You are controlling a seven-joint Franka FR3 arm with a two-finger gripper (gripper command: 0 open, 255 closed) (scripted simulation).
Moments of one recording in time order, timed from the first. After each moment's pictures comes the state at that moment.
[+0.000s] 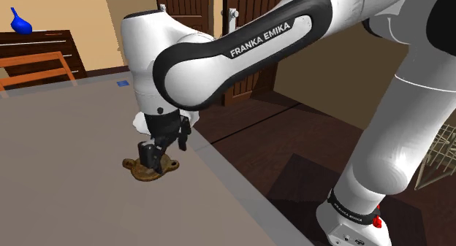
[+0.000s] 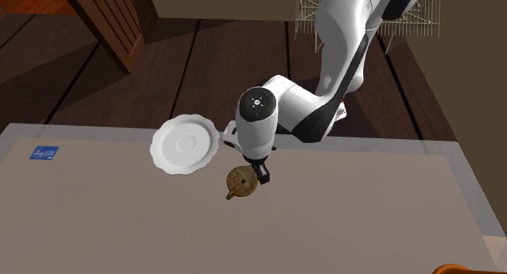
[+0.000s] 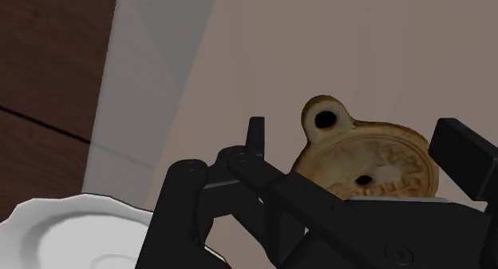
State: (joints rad) arm -0.07 0.00 0.72 -2.03 -0.01 2.03 0.48
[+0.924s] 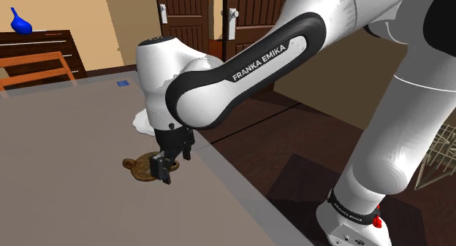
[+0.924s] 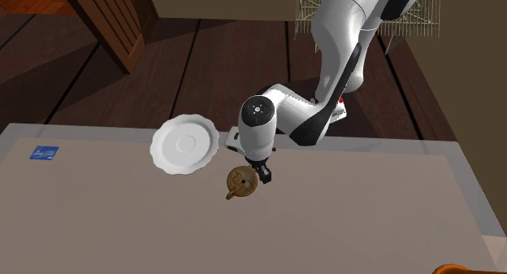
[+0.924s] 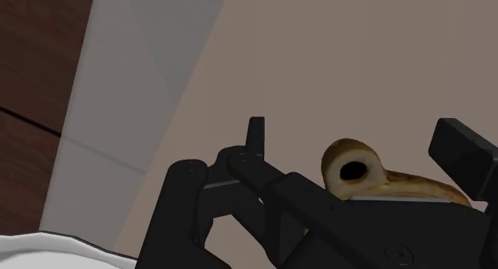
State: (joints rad) arm -0.08 0.01 0.71 -2.13 0.00 2.14 0.38
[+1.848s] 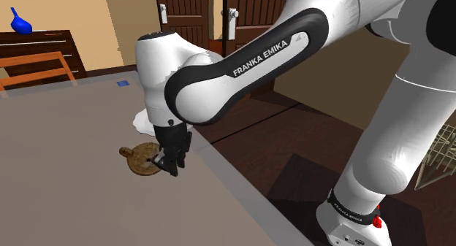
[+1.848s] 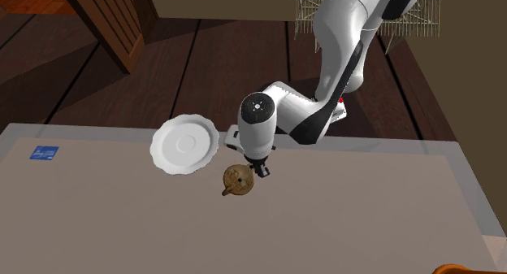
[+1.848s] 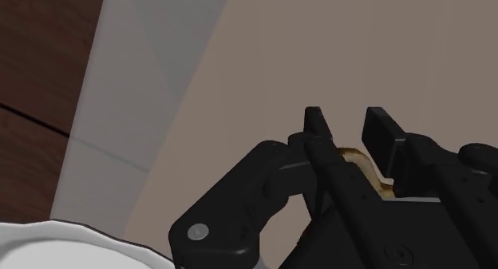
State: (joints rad) arm -0.08 0.00 0.71 -2.12 0.01 2.13 0.38
